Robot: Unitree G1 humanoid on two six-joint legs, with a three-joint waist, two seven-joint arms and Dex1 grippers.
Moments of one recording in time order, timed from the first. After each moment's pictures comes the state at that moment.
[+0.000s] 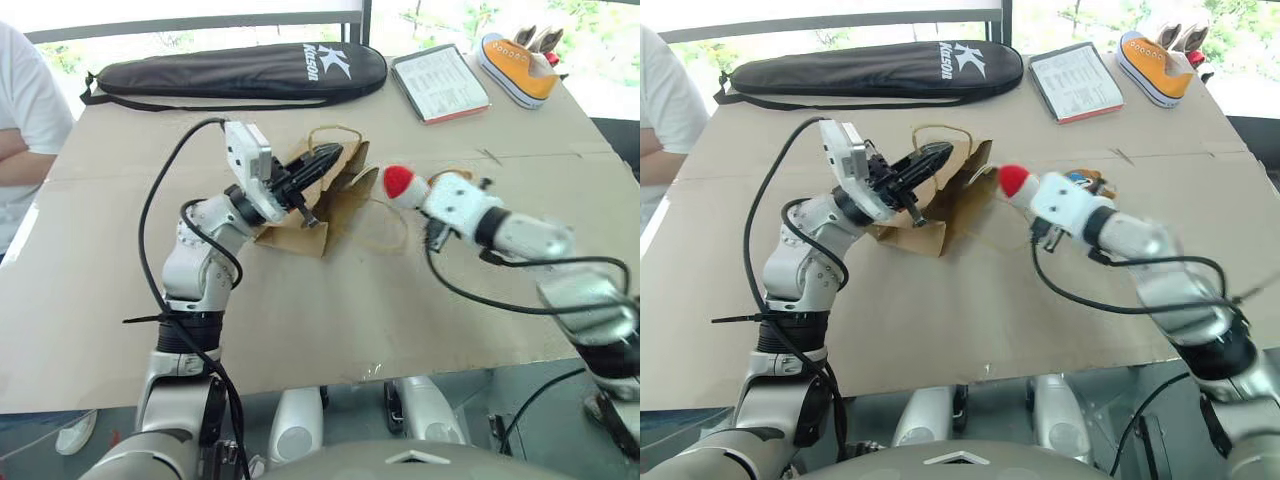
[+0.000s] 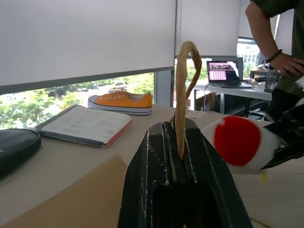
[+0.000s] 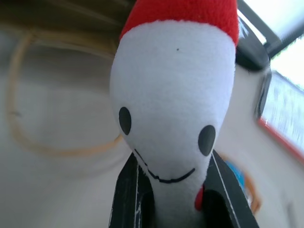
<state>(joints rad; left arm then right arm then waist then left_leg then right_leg) -0.50 0.37 0.05 -0.05 -0.51 0.19 -0.85 -0.58 -0.66 0.44 -0.34 -0.08 0.54 0.59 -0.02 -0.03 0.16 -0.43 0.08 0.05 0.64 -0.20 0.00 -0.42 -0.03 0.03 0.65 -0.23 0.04</state>
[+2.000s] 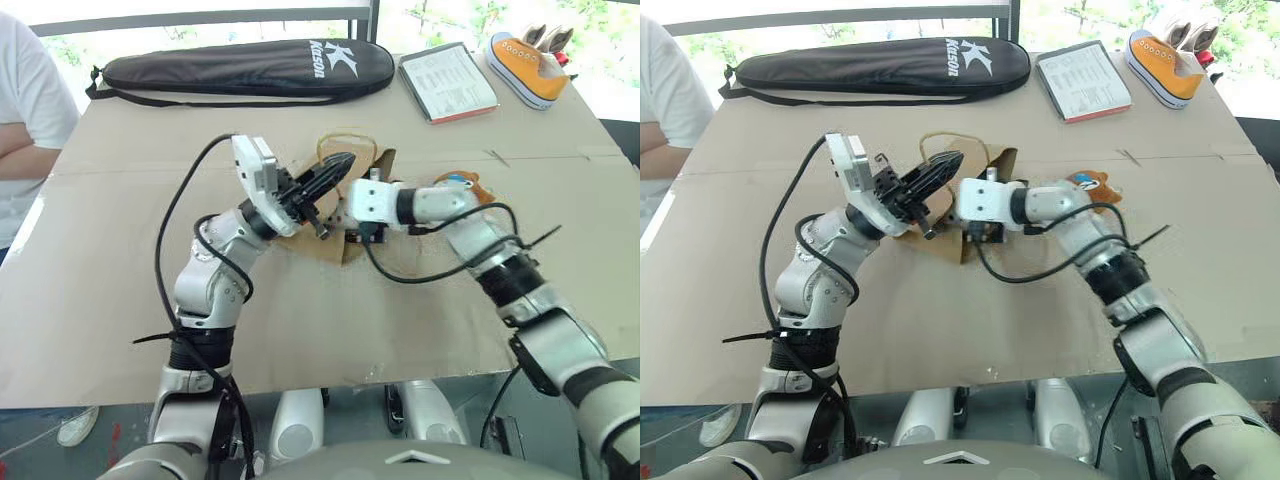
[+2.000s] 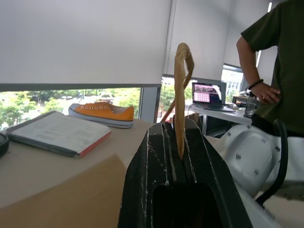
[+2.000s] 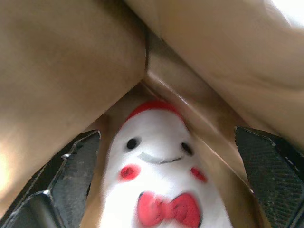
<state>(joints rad) -0.41 0.32 0.06 -0.14 -0.59 0.23 -0.82 -0.80 -0.35 0.43 0.27 -0.14 0.00 0.91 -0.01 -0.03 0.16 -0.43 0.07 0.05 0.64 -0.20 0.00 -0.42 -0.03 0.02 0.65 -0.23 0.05</state>
